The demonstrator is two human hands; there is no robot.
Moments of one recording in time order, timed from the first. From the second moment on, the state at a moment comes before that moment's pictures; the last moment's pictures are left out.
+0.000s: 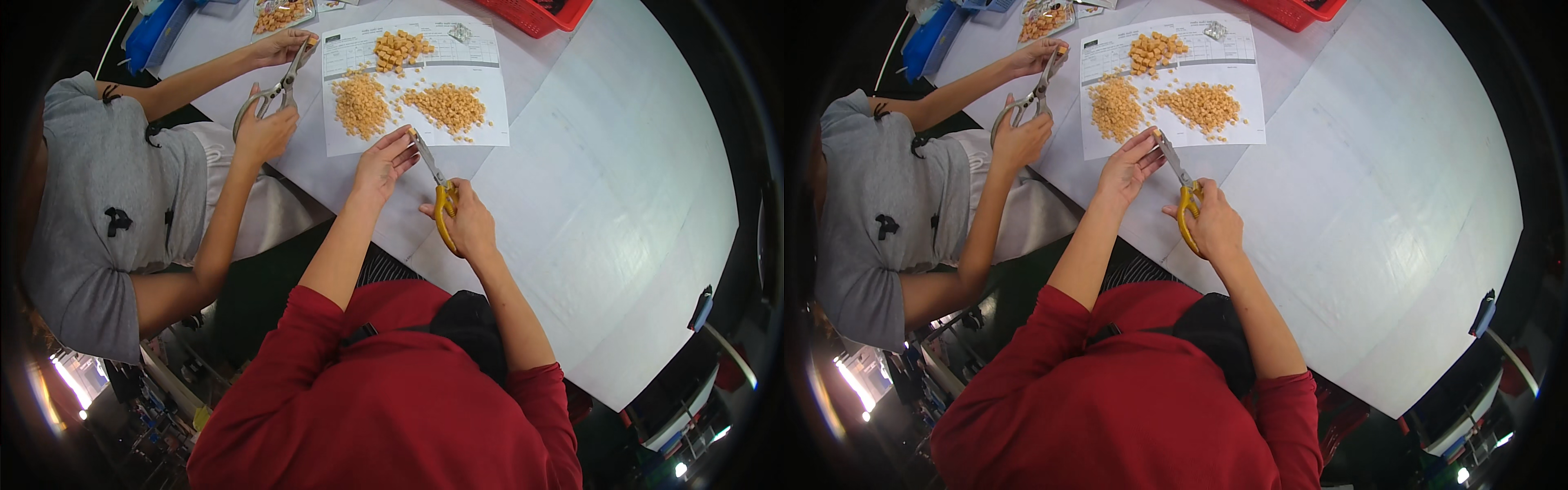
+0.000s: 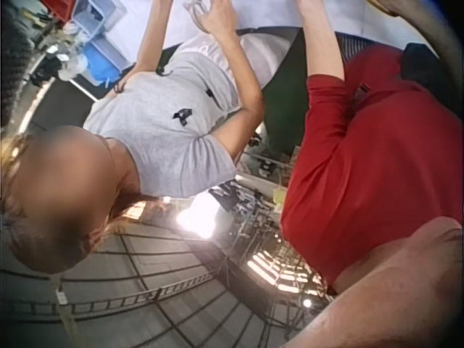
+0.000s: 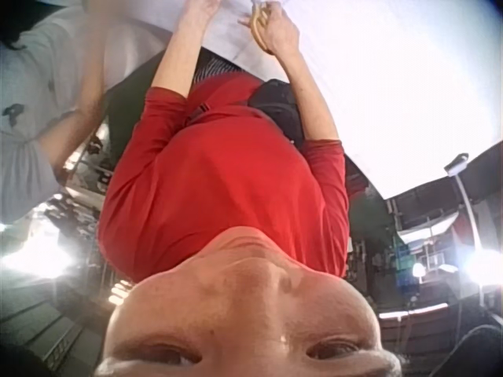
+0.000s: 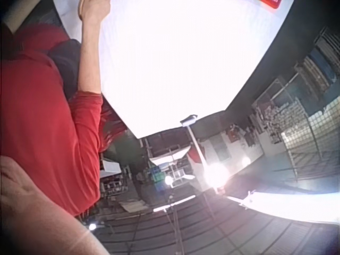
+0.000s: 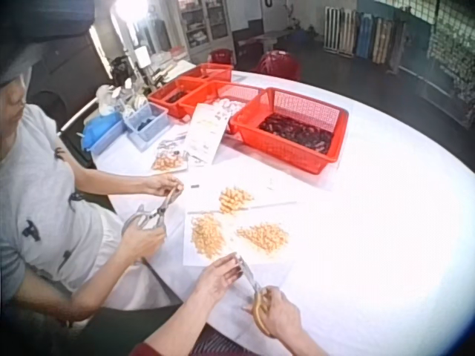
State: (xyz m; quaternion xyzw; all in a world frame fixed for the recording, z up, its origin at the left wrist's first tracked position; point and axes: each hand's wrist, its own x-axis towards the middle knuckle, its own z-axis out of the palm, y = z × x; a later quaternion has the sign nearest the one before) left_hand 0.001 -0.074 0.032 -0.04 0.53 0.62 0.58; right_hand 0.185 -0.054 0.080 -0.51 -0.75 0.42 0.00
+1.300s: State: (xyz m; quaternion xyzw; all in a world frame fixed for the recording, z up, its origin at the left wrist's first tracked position) left_hand -0.010 -0.033 -0.005 0.01 0.65 0.55 0.52; right_hand 0.166 -0.020 0.035 -0.52 -0.72 0.46 -0.04
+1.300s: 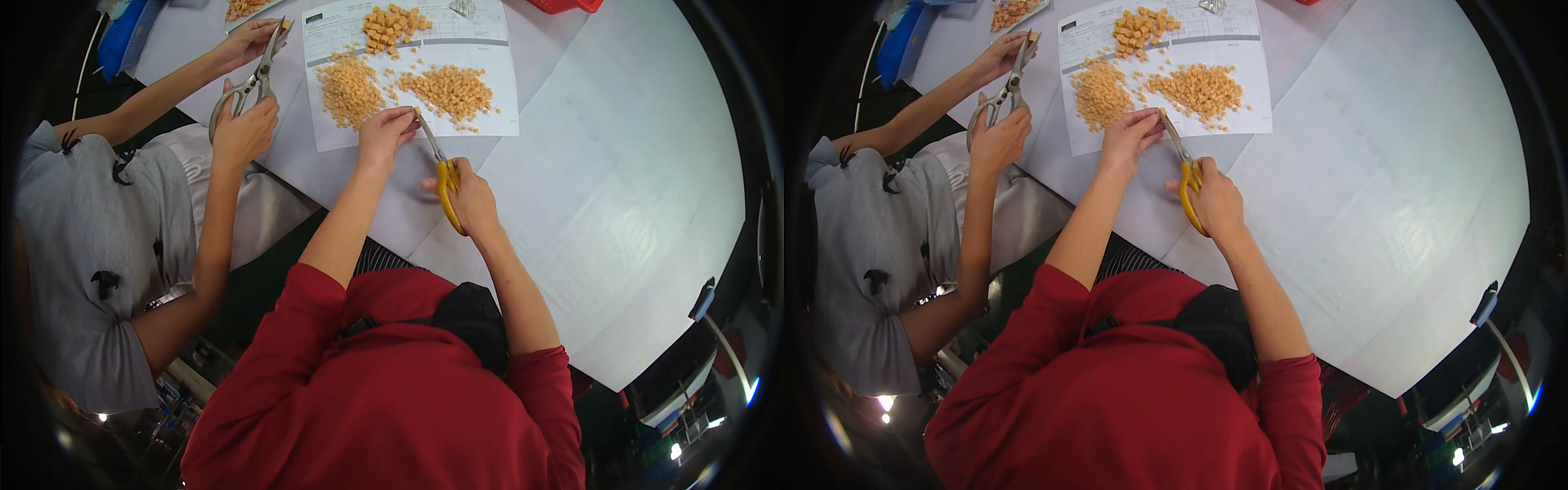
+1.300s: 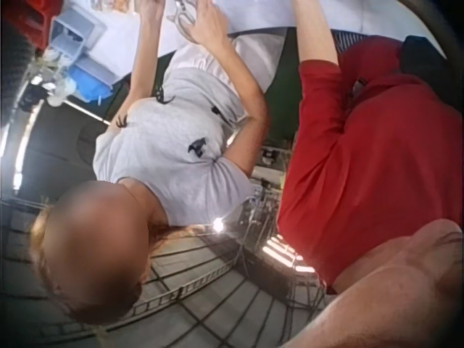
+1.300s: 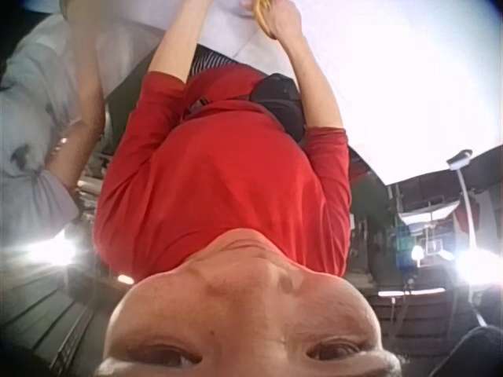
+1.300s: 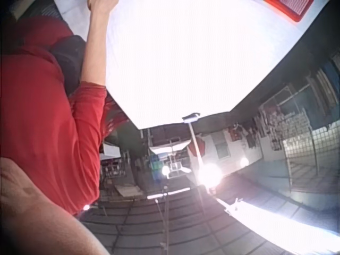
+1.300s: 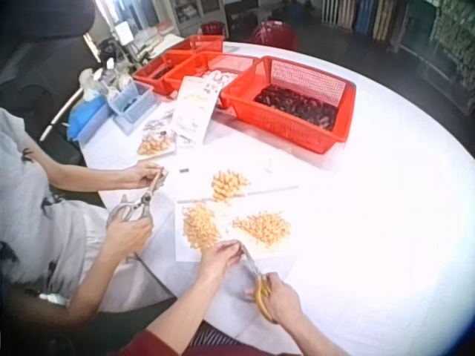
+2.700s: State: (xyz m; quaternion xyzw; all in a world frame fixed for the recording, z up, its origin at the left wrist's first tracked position) left_hand 0.003 -0.038 0.010 -0.10 0.56 0.60 0.56; right_hand 0.169 -0.033 0.066 -0.54 -0.73 0.42 -0.03
